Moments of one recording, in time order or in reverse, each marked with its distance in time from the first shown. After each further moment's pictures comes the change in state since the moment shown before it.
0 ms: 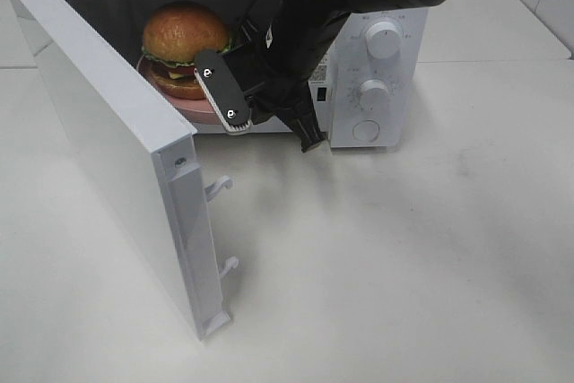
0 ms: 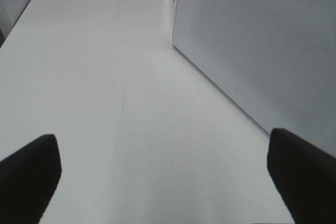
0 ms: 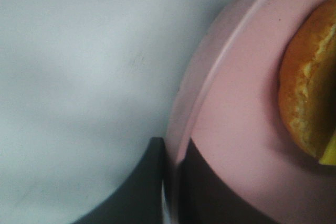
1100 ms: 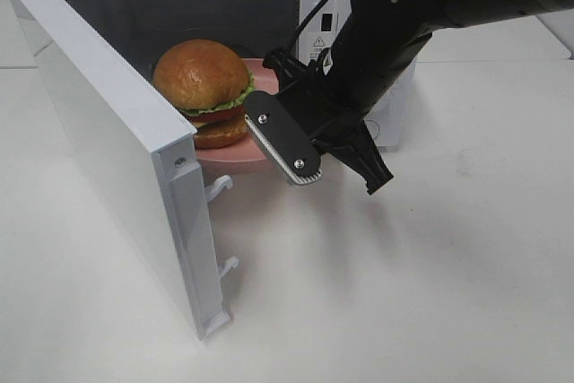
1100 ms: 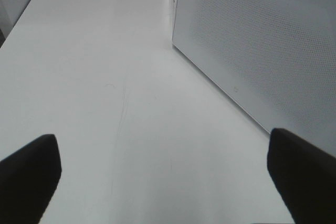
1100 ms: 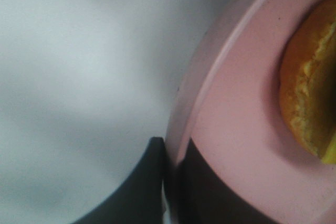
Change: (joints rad) left arm 0.000 0.000 0.000 0.000 0.000 0.000; right arm -0.007 -0.263 0.380 0.117 -0.039 -0.212
